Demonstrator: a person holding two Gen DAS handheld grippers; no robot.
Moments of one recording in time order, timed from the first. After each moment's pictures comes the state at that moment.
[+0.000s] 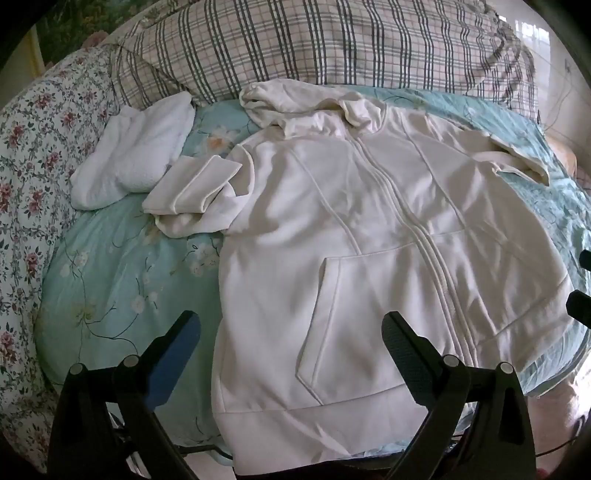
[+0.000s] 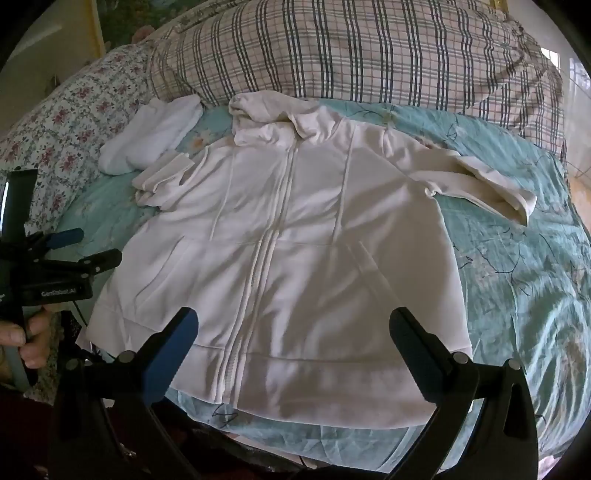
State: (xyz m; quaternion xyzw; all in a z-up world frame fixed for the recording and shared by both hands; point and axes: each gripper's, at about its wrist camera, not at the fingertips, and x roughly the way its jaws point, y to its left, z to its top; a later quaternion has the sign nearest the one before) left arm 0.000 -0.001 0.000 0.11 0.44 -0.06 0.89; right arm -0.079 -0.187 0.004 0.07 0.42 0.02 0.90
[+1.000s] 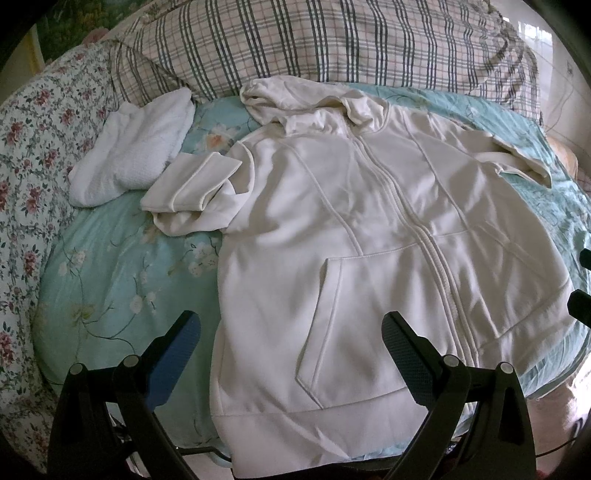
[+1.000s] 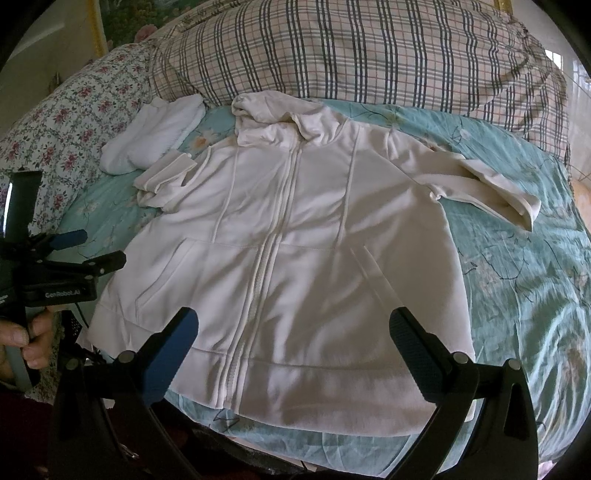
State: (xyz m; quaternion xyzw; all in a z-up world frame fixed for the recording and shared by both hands) left arm 0.004 0.000 -0.004 0.11 0.44 -0.06 0.89; right arm -0.074 -0.183 0.003 0.08 0.42 0.03 0.90
